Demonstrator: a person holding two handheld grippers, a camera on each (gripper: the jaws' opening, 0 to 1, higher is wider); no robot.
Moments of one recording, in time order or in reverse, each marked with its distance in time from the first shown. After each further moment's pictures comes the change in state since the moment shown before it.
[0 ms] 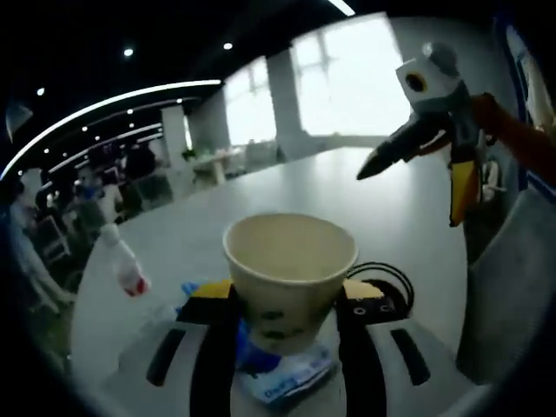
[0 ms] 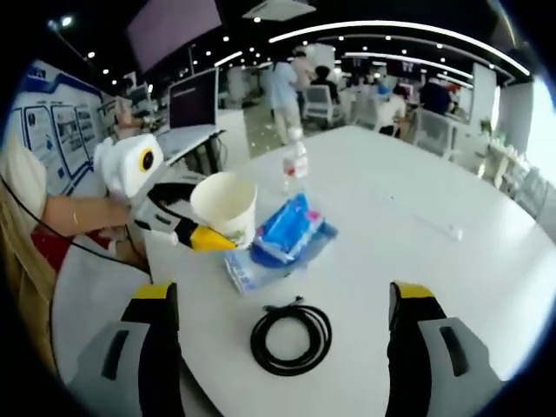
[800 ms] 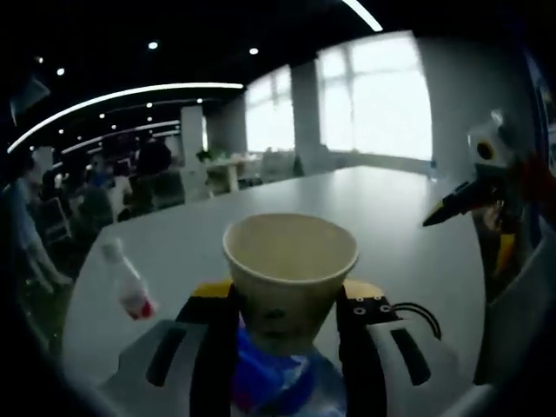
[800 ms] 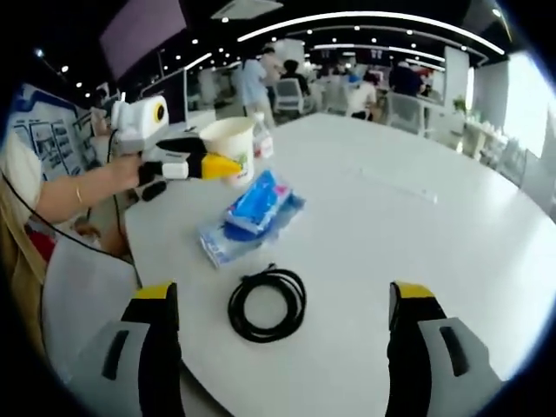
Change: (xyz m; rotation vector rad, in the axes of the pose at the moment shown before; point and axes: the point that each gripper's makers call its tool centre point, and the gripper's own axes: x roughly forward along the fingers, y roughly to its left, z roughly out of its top) left arm 0.041 0.045 0.028 -0.110 -0.051 0.047; right arm -0.019 -0.023 -0.053 0.089 0.059 -0.084
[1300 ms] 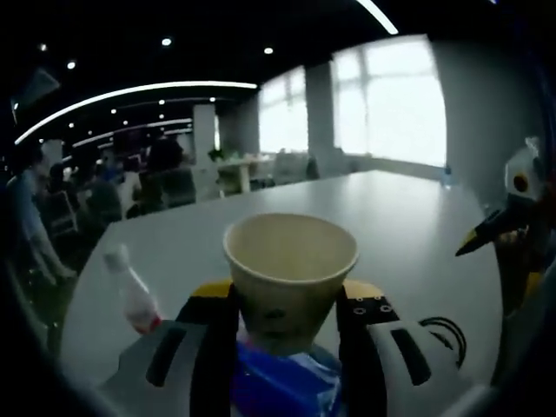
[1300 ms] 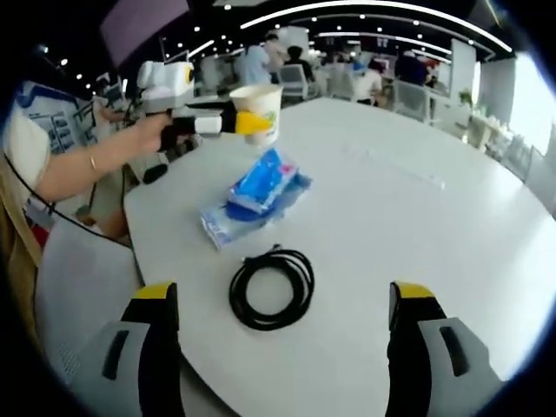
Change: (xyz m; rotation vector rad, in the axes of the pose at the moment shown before) left arm 0.029 0.039 0.004 -0.031 -0.009 0.060; right arm 0.012 0.006 -0.022 -0.008 0.062 0.017
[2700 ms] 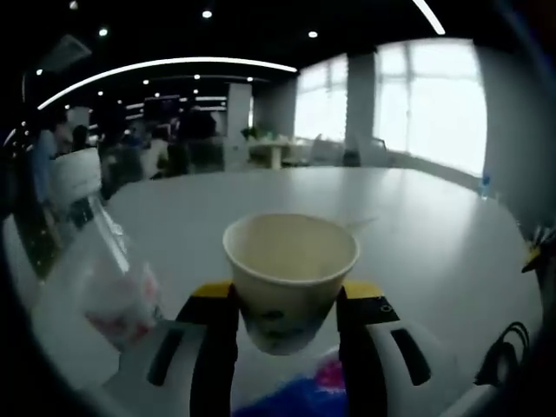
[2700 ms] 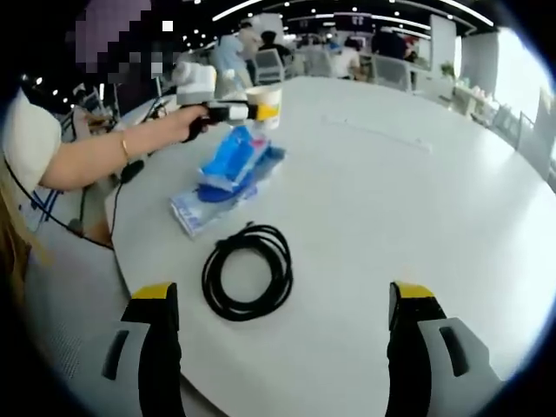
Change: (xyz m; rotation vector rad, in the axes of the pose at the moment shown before) left arm 0.089 0.081 -0.068 -0.119 0.067 0.138; right arm 0.022 -0.022 -0.033 0.109 0.073 -0.045
